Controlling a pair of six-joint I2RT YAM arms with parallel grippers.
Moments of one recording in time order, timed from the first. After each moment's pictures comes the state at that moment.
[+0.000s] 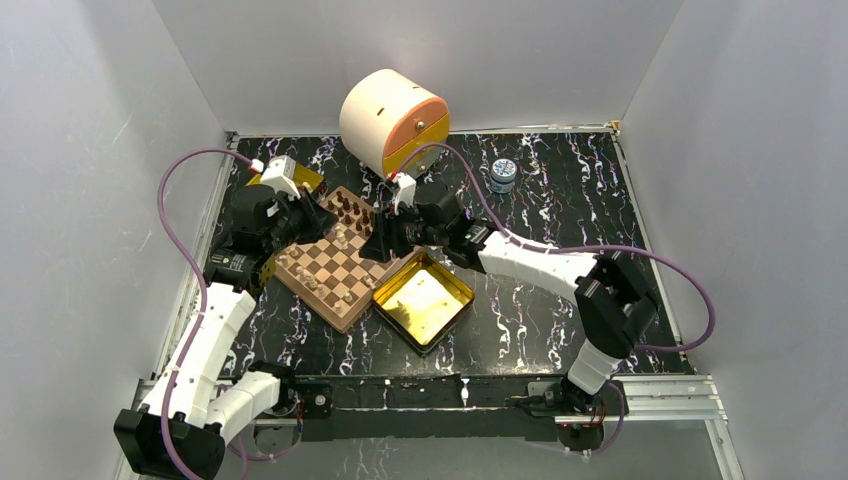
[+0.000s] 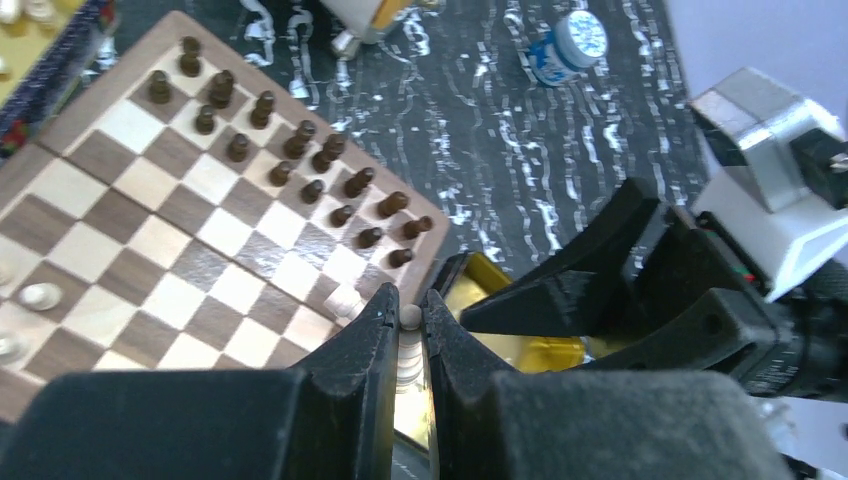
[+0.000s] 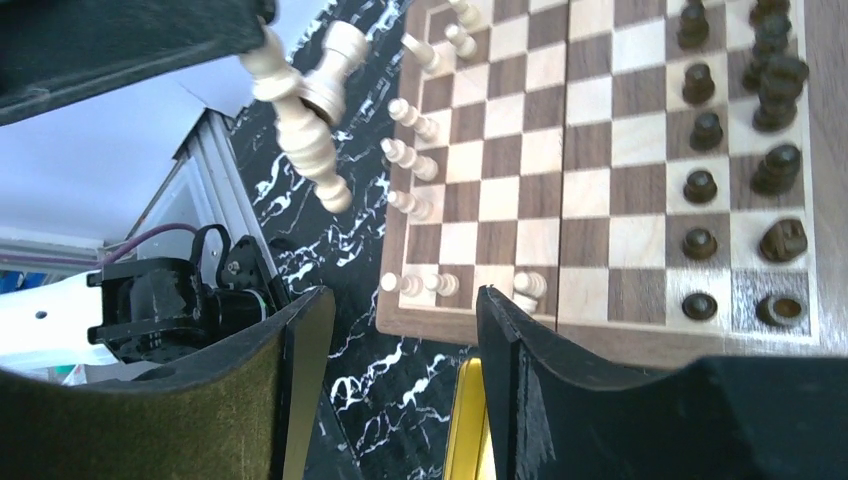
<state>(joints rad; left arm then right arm) -0.21 0.95 0.94 -0.44 0.20 -0.42 0.91 1.68 1.22 0.04 -0.35 0.51</state>
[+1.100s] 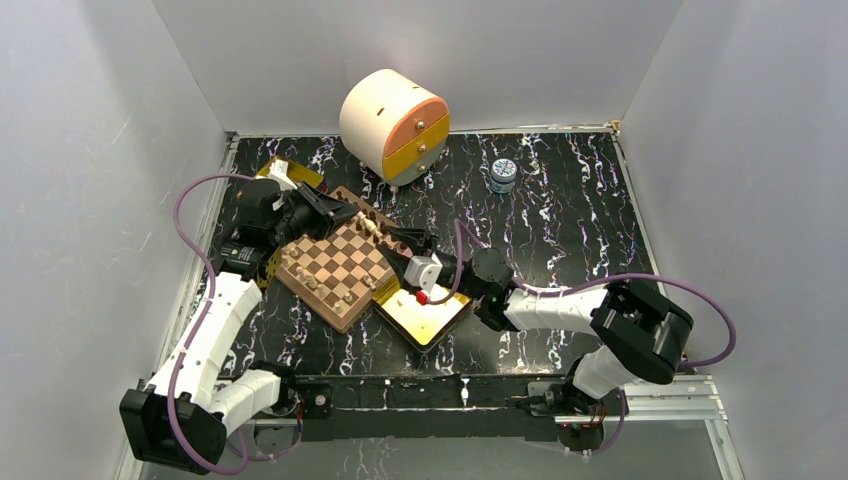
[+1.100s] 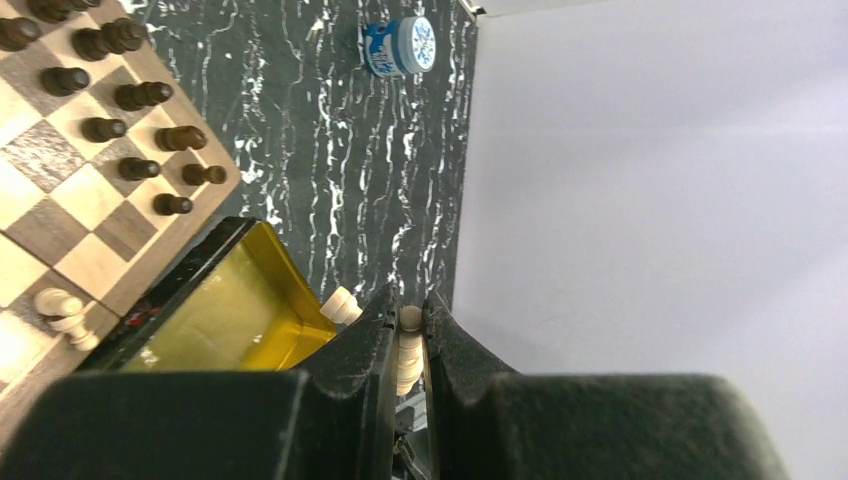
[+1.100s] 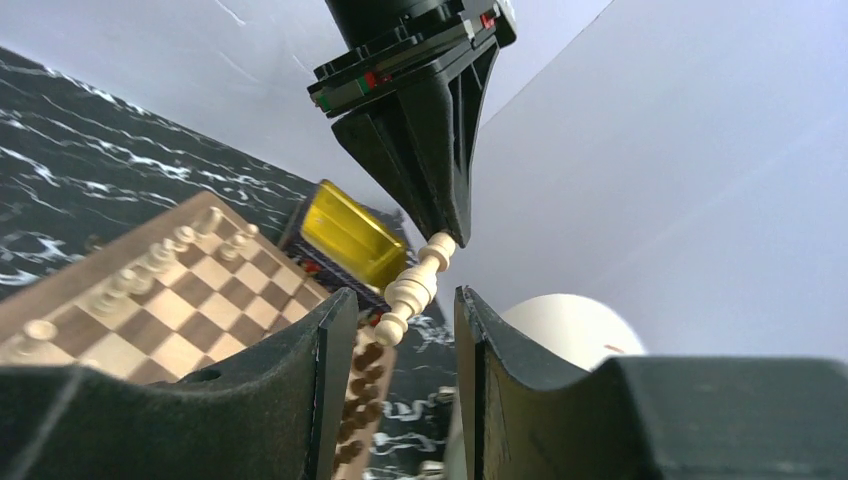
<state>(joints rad) -0.21 1.02 0.93 -0.32 0.38 -1.06 1.03 1.48 0.64 1.13 -0.27 -0.67</state>
